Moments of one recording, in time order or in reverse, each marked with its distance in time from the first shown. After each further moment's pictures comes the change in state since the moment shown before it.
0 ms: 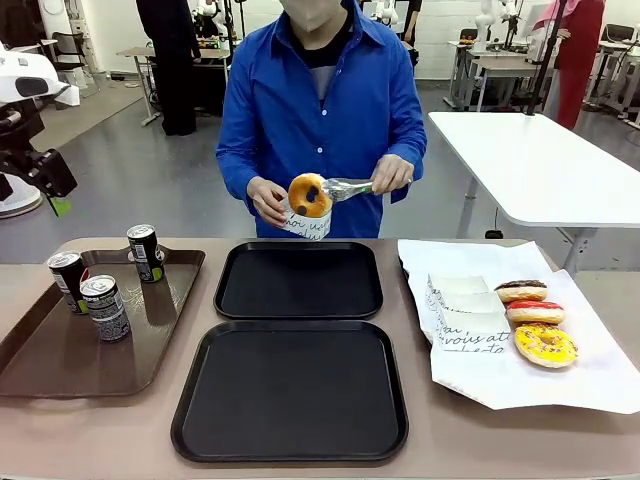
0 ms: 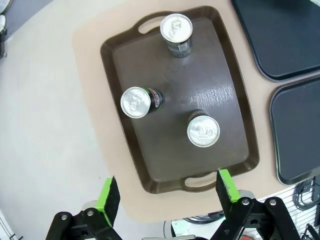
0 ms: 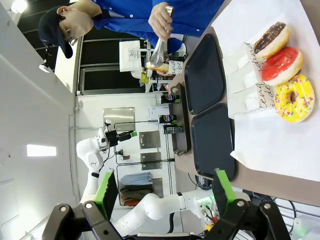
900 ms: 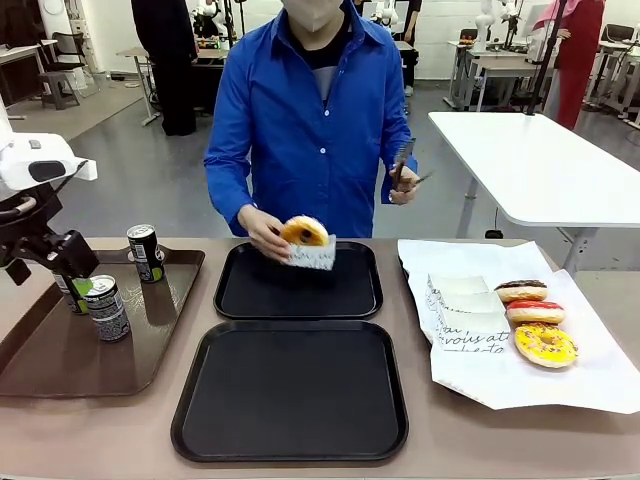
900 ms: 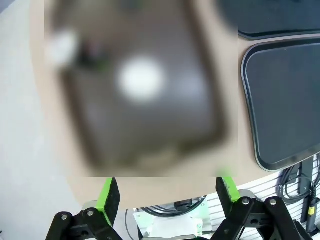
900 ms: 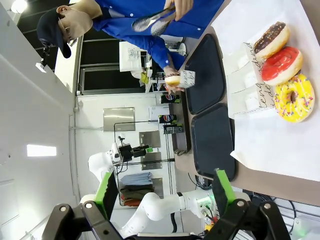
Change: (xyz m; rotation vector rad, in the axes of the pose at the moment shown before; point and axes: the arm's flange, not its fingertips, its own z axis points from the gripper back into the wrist) left arm -0.083 -0.065 -0.044 -0.086 0.031 0.053; right arm 0.000 0.000 0.000 0.000 0.000 -0.001
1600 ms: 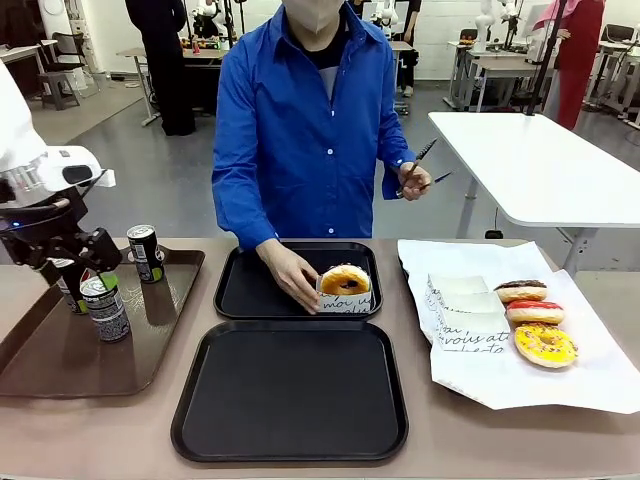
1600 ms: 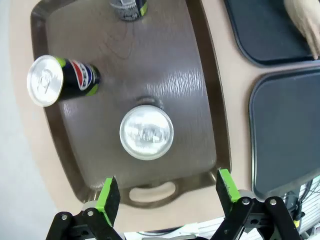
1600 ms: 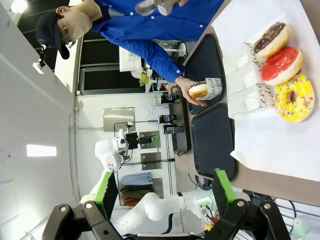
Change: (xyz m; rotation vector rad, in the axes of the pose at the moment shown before) left arm 0.058 0.019 -0.055 -0.077 0.049 0.067; right arm 0.000 0.000 0.000 0.000 0.000 0.000
